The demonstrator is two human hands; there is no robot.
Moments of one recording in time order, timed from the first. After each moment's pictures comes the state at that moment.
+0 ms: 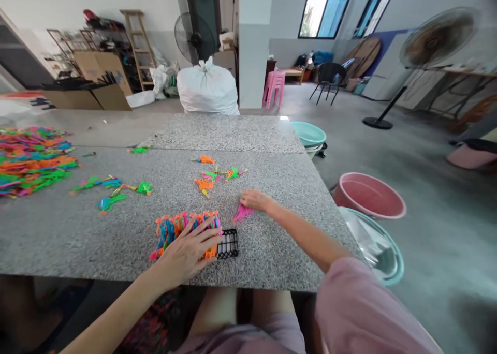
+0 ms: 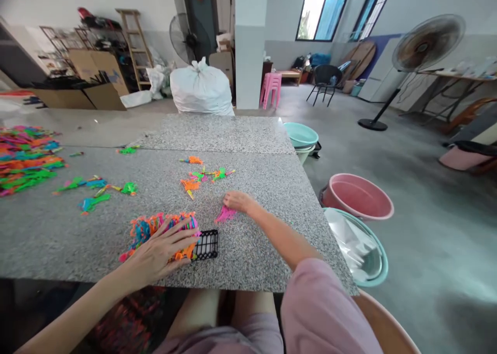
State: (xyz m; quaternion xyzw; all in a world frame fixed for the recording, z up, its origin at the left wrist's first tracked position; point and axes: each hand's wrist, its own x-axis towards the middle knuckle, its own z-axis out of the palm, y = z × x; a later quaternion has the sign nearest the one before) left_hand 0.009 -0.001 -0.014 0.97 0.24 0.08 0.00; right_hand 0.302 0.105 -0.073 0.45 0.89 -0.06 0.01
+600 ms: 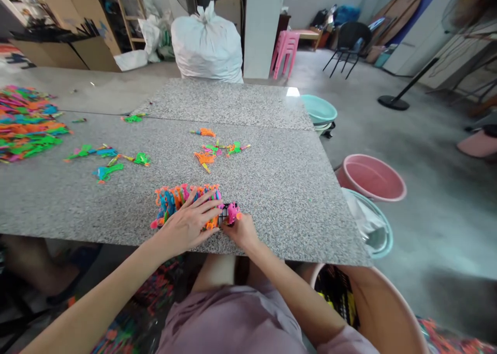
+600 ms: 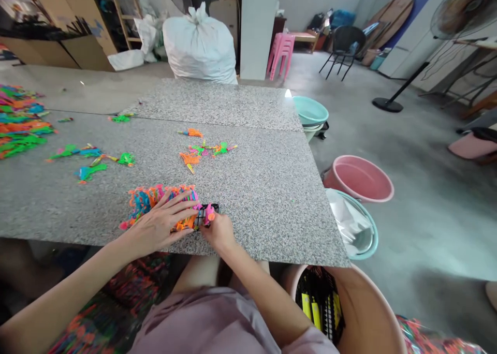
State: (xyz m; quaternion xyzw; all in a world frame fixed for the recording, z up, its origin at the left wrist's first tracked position) left_hand 0.013 -0.005 -0.014 0.96 0.27 0.08 0.06; right_hand 0.189 -0.047 -0.099 0.66 0.66 -0.29 -0.19
